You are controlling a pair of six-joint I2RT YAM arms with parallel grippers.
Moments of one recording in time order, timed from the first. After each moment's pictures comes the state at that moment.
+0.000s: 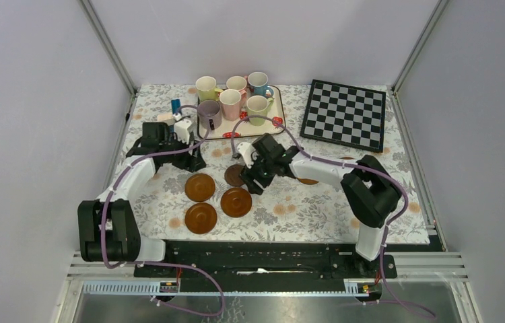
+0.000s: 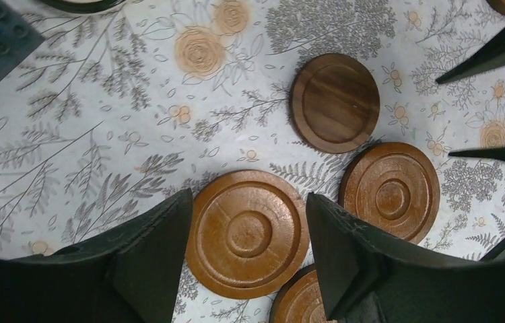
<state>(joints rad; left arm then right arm) -0.02 1.38 0.91 -0.41 0.57 0.26 0.77 1.83 1.21 -0.37 -0.30 -0.20</state>
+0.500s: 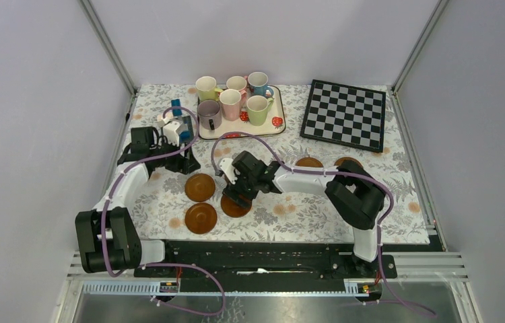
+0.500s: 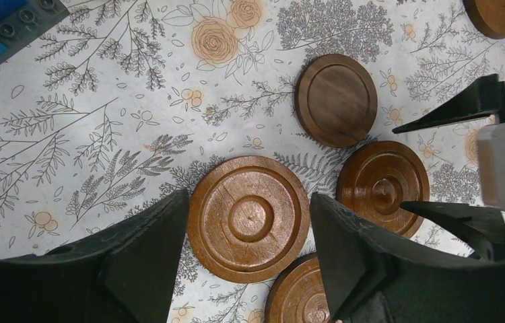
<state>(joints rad) 0.10 1.31 0.84 -0.41 0.65 0.24 0.97 1.91 1.23 -0.27 -0.15 -0.16</state>
